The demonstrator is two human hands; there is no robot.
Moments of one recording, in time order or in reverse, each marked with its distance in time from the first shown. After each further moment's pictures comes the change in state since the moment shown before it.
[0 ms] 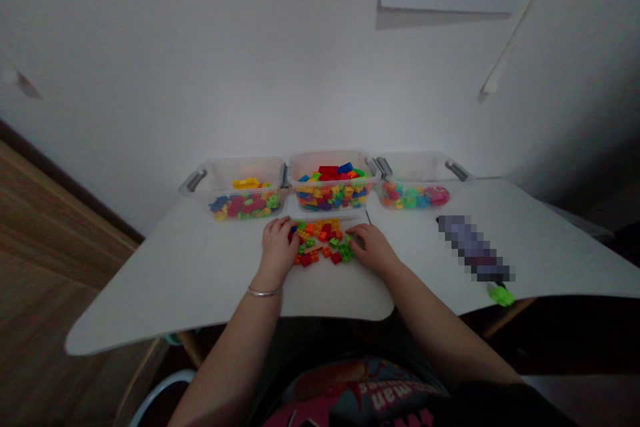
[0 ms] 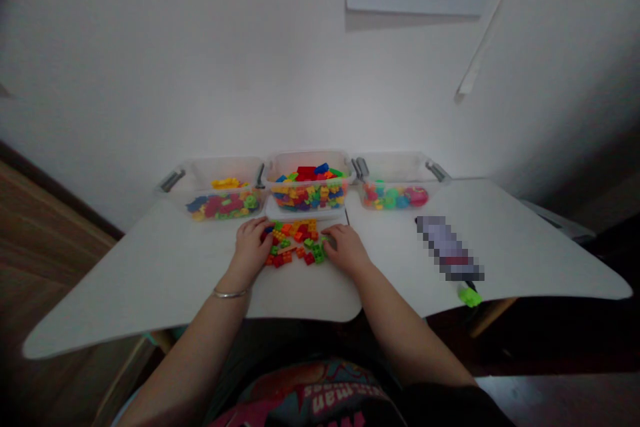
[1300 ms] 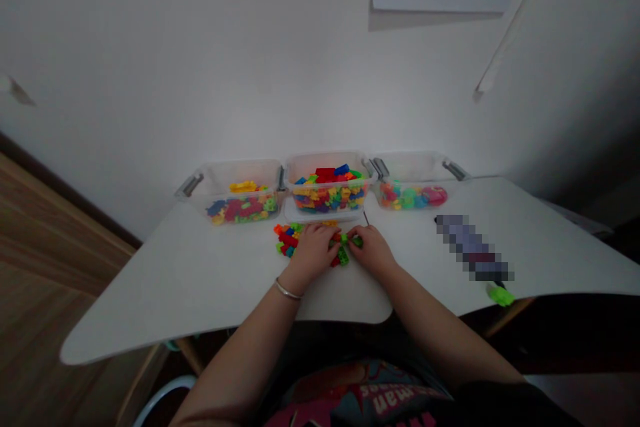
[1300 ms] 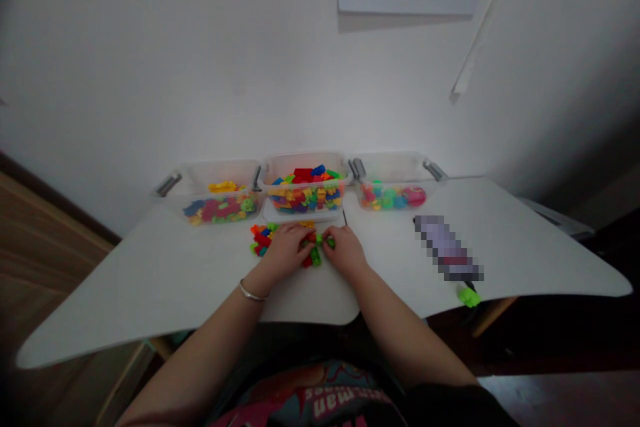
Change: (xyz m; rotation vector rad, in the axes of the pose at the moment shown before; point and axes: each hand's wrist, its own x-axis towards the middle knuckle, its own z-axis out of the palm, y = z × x) left_hand 0.009 0.086 -0.003 -0.040 -0.378 0.276; right_hand 0.002 -0.002 0.005 0.034 0.079 0.155
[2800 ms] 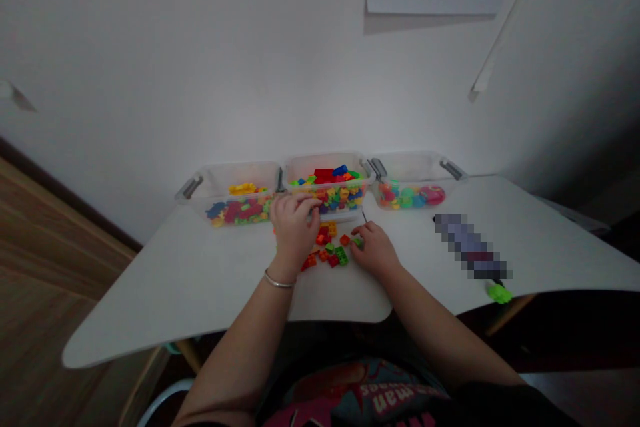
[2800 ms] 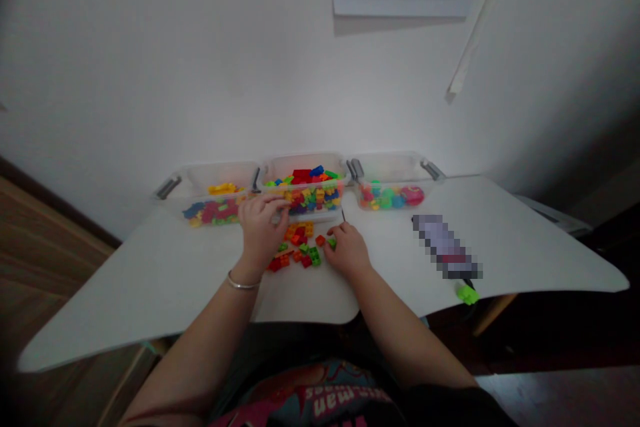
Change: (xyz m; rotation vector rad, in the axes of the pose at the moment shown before) left_hand 0.015 -0.003 -0.045 0.085 0.642 -0.092; right_hand -0.007 -0.003 -0.008 -0.132 0.091 -0.030
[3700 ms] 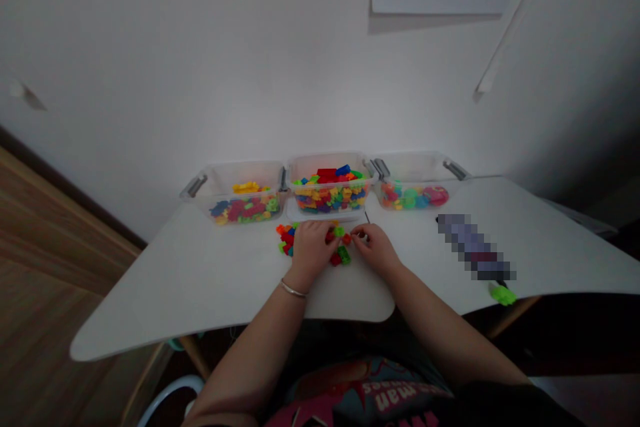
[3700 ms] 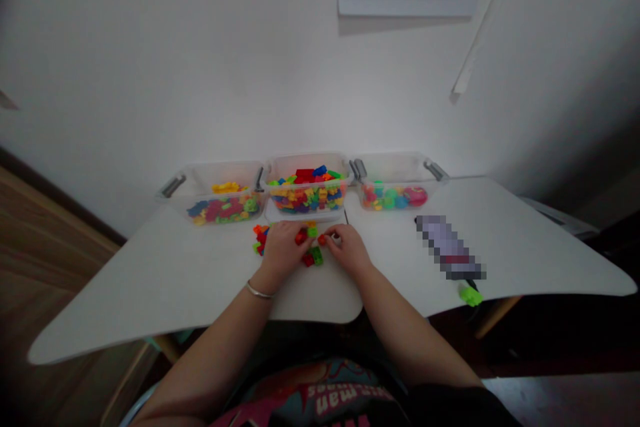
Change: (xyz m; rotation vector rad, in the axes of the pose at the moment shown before) left_hand -0.043 0.003 0.027 -0.022 -0.370 0.049; right_hand 0.004 0.006 0.005 0.309 0.038 -0.048
